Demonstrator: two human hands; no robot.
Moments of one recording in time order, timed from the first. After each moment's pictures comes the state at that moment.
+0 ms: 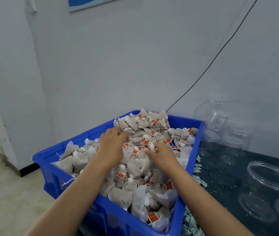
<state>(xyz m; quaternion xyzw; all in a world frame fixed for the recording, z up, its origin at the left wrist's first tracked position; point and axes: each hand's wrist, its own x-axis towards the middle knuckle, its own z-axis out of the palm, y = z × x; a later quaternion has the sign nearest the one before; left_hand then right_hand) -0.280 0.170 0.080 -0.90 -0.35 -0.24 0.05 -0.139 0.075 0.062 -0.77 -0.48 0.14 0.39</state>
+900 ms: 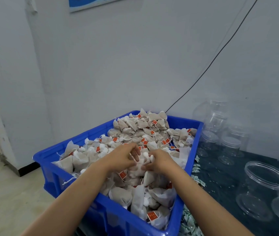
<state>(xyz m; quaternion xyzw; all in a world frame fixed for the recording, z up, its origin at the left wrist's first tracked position) -0.275 0.166 0.068 -0.91 -0.24 -0.14 -0.31 -0.142 0.071 0.065 -0.80 -0.51 0.19 0.25</state>
